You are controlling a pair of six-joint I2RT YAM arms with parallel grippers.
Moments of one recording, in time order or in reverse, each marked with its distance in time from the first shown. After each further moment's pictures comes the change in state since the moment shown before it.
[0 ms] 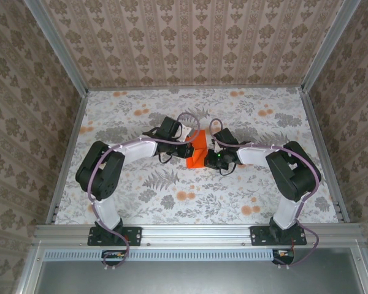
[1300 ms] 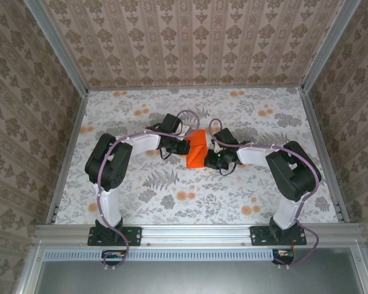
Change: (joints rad) left arm 0.041 0.132 0.113 -0.091 -0.084 0.019; right arm 0.000 0.001 0.000 -0.003 0.000 -0.015
